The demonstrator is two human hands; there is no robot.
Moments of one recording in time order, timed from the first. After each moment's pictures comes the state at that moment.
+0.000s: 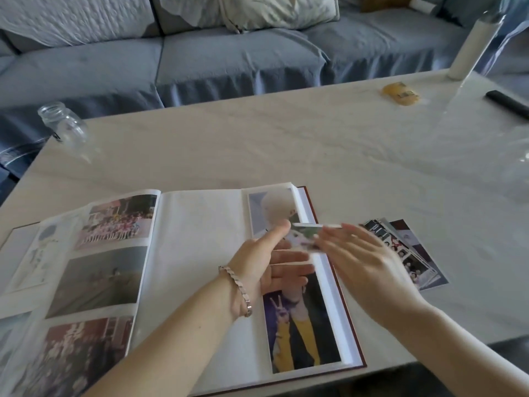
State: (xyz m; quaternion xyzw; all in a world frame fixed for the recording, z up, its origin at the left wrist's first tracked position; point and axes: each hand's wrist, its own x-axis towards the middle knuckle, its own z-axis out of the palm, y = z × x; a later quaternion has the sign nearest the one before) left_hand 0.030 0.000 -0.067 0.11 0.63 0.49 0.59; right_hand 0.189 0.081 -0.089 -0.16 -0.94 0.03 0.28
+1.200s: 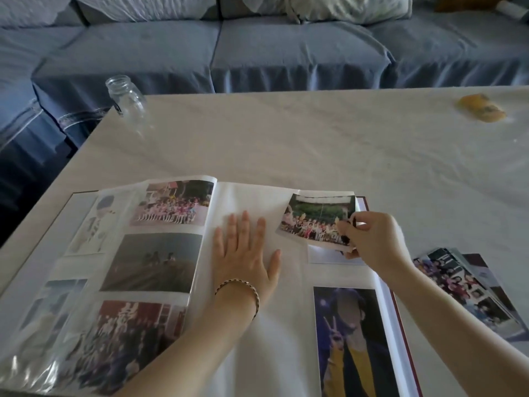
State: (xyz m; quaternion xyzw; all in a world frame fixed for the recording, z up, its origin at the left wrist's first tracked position) left_hand -0.043 -0.045 -0.139 0.43 0.90 0.01 0.03; right_hand 0.084 0.107 -0.093 -0.47 -0.73 0.45 0.18
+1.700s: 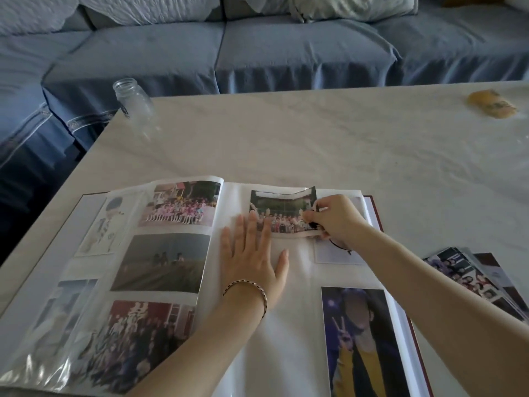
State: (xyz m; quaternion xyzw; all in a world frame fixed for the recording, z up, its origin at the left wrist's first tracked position) left_hand -0.043 -0.044 -0.141 0.43 0.90 0.02 0.02; right_hand 0.021 0.120 -0.105 -0.43 -0.76 0.49 0.05
